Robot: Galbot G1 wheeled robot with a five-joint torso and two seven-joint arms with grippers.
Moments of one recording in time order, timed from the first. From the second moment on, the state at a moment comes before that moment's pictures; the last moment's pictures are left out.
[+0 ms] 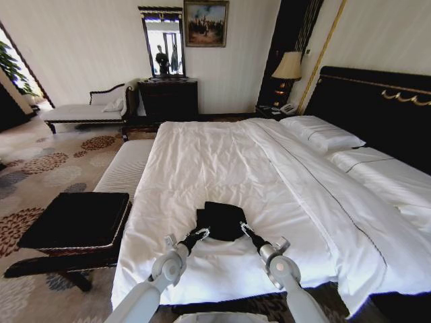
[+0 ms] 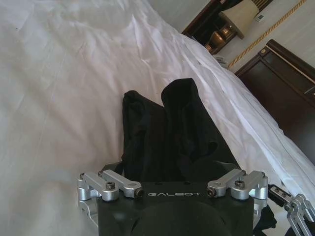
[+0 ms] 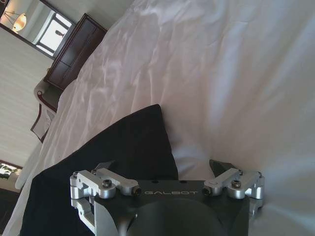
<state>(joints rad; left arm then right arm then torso) 1.18 -1.17 0.00 -1.74 -1.09 0.17 -0.17 -1.37 1.29 0.45 1.75 1.19 -0.30 0.16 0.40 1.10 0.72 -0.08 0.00</state>
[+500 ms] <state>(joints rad) 1.16 -1.22 0.00 -1.71 -1.06 0.17 -0.18 -1.33 1.31 0.44 1.72 1.23 -0.30 0.15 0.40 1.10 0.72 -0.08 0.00</state>
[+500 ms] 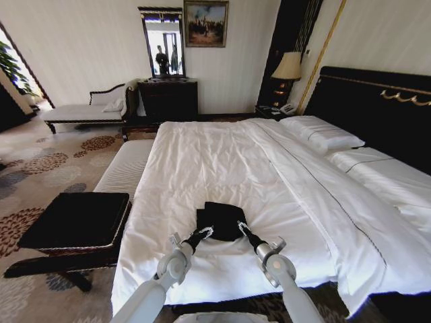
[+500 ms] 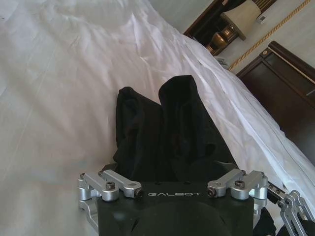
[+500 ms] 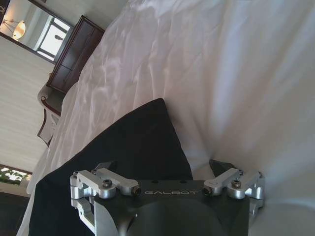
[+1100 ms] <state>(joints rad) 1.15 -1.23 0.01 -1.69 -1.04 0.16 -0.17 -1.33 1.32 0.42 1.72 1.18 -0.30 0.13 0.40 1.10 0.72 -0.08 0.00</state>
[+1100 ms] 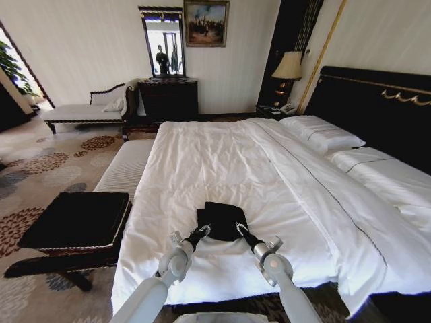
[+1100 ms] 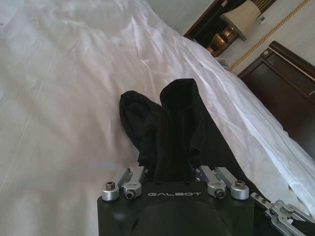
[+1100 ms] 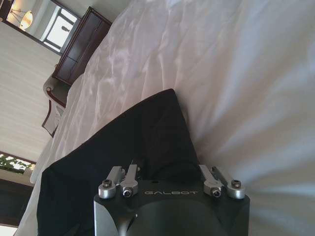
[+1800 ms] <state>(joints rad) 1.21 -1.23 -0.03 -1.81 -0.88 0.11 -0.17 -1.38 1.29 0.39 1.83 0.74 -0.20 0.07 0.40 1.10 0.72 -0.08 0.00</state>
